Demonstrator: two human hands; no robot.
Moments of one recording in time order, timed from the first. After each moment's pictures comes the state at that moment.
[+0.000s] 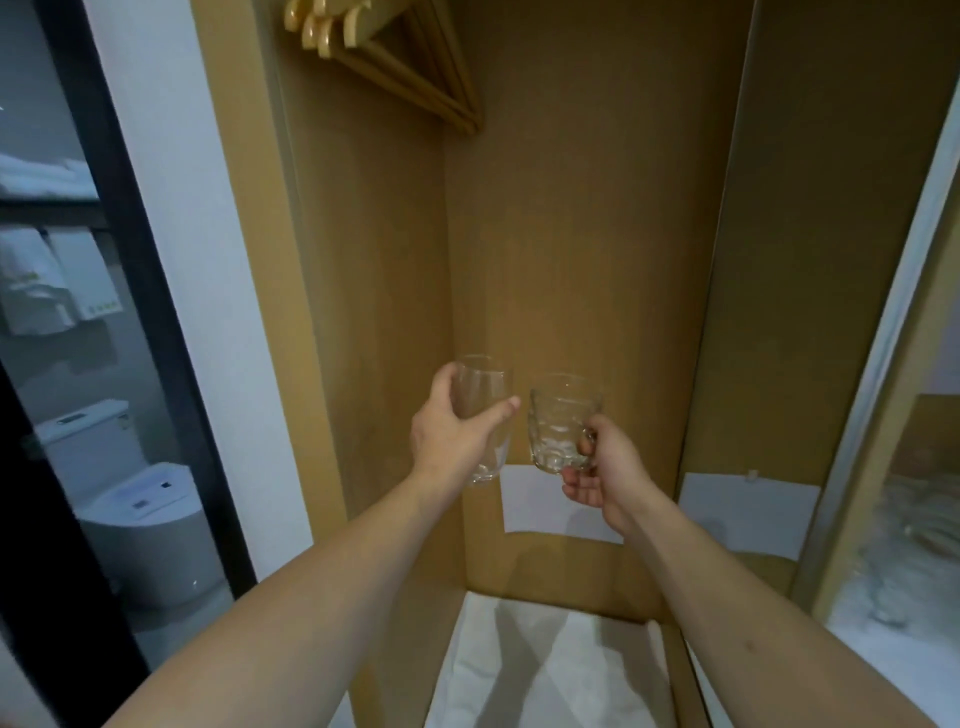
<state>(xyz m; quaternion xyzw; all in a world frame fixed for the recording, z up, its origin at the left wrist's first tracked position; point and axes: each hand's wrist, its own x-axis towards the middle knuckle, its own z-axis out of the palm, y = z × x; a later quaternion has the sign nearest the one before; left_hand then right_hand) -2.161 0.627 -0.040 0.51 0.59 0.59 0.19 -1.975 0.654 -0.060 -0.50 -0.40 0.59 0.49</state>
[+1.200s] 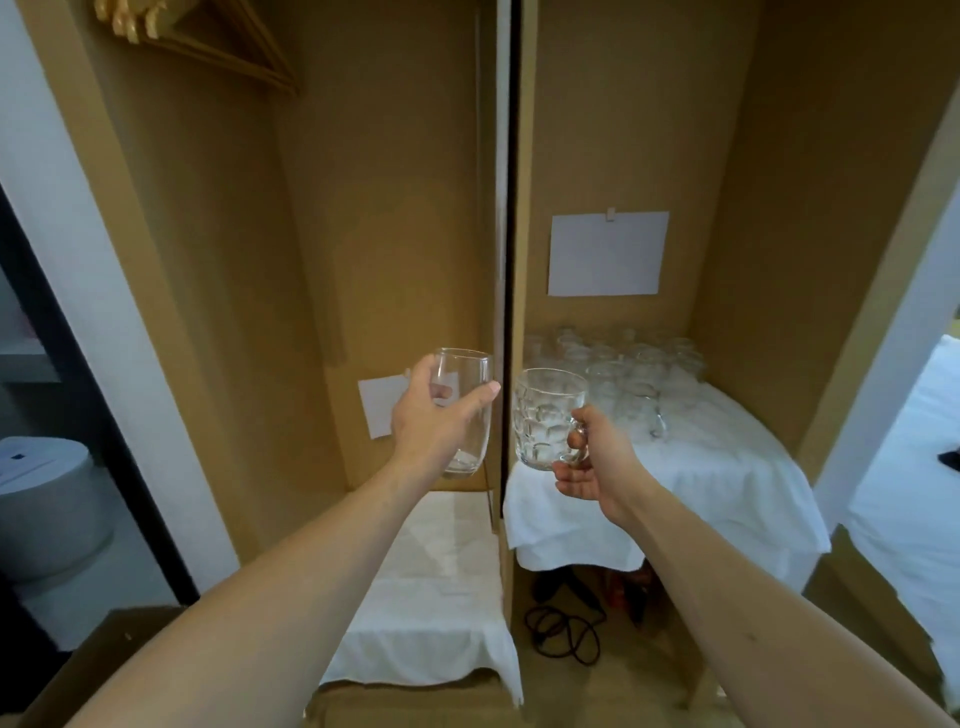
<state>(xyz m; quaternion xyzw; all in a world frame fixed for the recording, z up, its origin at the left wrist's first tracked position) -1.906 0.379 -0.072 0.54 0.55 0.56 0.31 -1.703 0.351 -0.086 -0.58 -0.34 0.54 0.51</state>
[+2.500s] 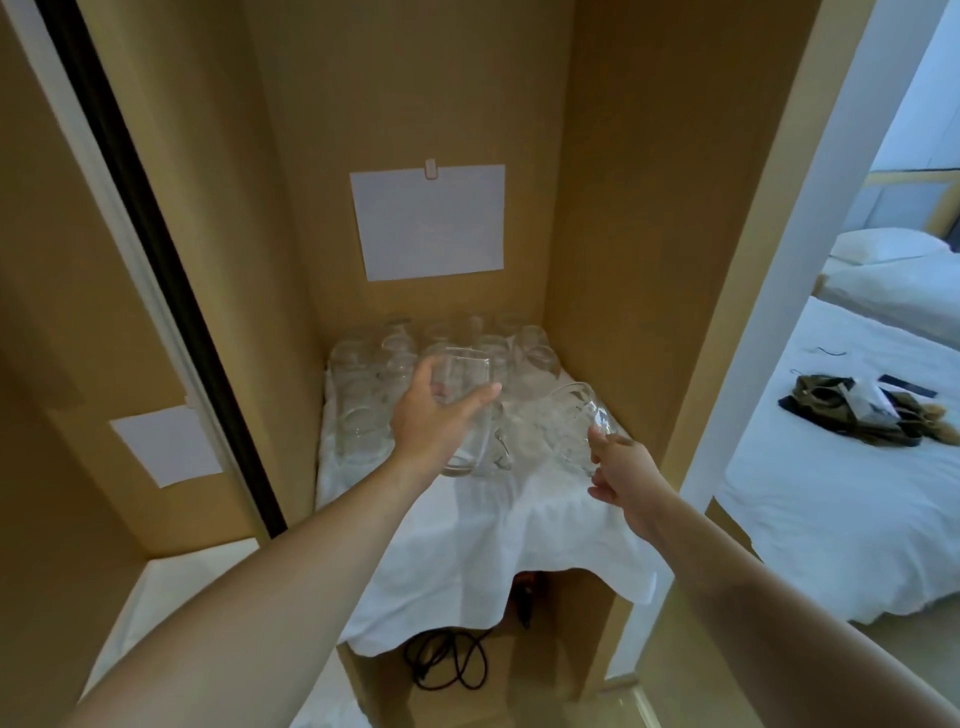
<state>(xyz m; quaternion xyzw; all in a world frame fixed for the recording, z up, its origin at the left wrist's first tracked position) -1.612 0.593 -0.121 0.60 0.50 0.48 0.39 -1.402 0.502 -0.148 -0.72 -0.27 0.41 0.49</state>
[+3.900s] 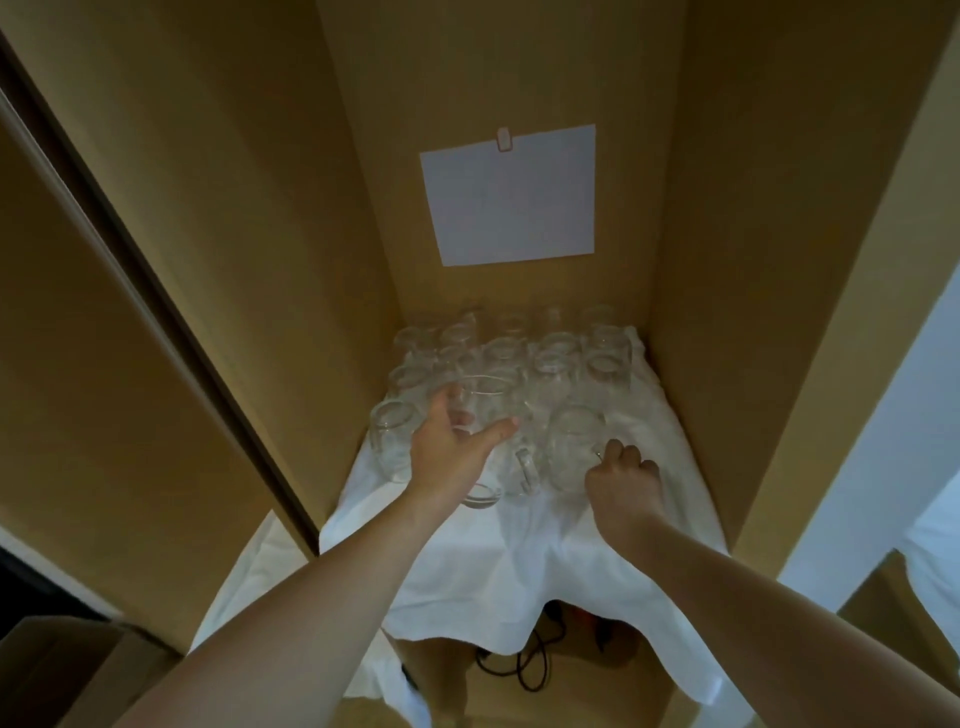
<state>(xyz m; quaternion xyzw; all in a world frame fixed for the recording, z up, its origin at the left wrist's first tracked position) -1.546 0.603 -0.149 0.51 0.64 0.49 0.31 -1.345 0.615 -0.224 -0.66 -0.74 -0.12 -0.08</state>
